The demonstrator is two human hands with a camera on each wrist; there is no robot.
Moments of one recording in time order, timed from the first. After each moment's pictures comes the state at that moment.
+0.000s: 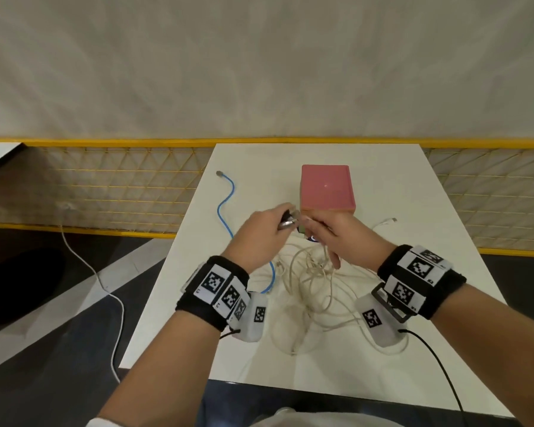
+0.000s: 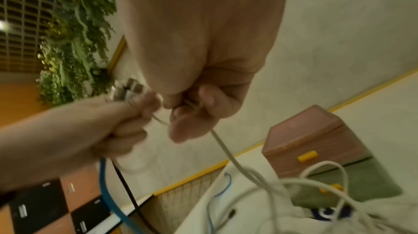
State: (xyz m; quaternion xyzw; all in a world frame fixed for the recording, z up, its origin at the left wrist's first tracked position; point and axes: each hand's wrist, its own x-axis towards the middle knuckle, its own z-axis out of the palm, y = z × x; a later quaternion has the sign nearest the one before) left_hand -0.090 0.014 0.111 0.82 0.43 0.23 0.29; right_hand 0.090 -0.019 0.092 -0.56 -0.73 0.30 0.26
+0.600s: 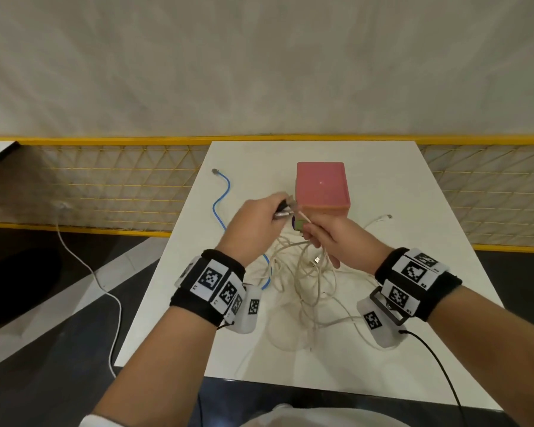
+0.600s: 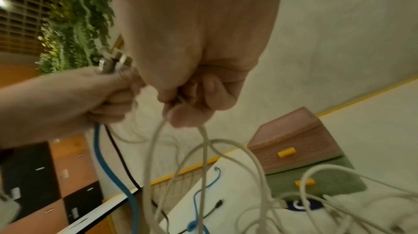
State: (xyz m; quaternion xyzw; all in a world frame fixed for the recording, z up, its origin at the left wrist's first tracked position) left_hand -0.087 0.023 0.112 0.82 0.43 0.27 0.28; right_hand 0.099 -0.027 0.084 -0.57 -0.73 0.29 0.24
